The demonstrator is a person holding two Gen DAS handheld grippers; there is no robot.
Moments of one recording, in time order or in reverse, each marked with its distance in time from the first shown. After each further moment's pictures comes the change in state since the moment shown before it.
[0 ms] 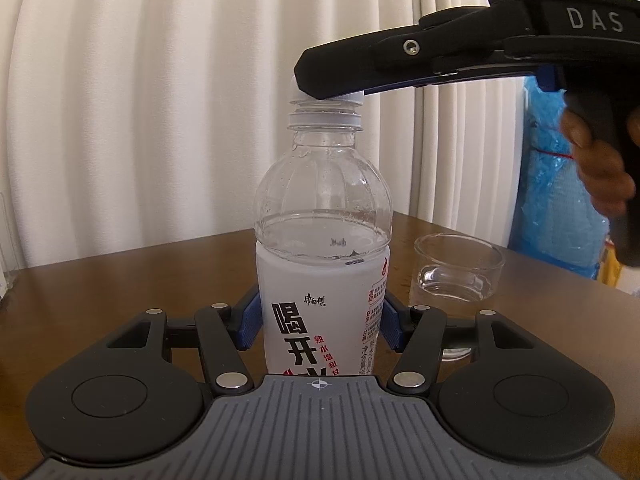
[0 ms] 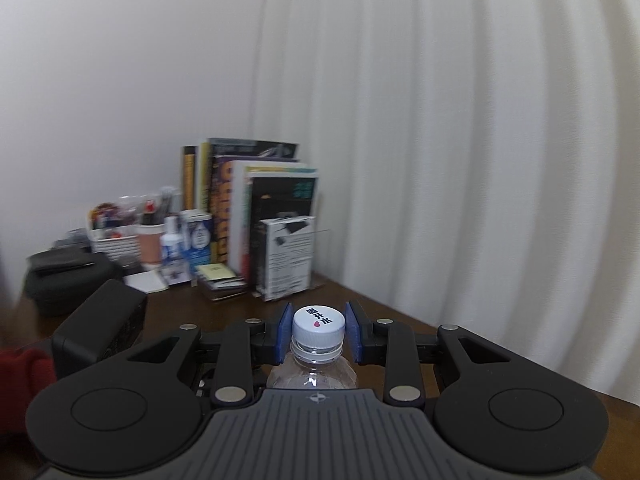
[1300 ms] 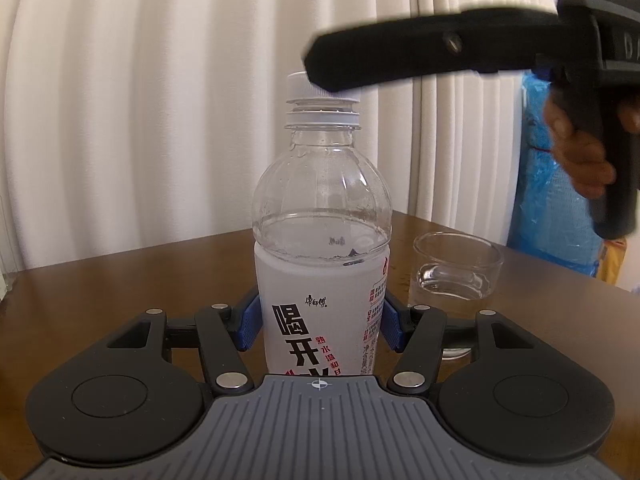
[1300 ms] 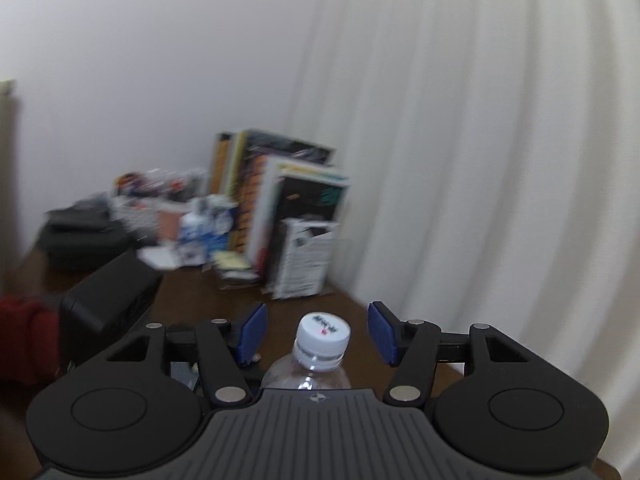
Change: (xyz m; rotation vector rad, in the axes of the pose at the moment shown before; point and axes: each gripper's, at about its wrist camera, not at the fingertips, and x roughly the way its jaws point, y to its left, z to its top) left arm 0.003 0.002 0.000 0.007 0.003 -0.004; right arm -0.003 0.027 -0.004 -0.145 -0.048 -0.102
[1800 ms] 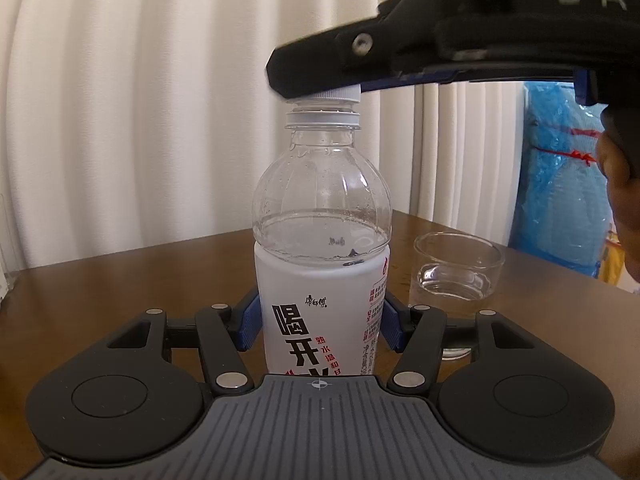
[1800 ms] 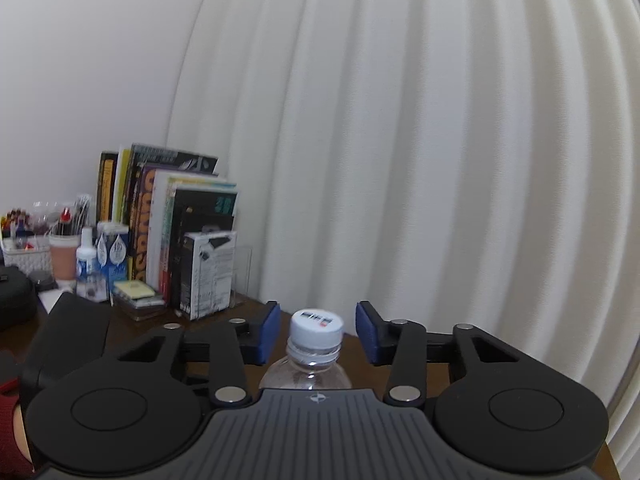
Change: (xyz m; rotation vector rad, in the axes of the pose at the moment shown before) left arm -0.009 -0.017 -0.001 -0.004 -0.001 0.018; right arm 0.018 0.041 -0.012 0.143 -0.003 -0.321
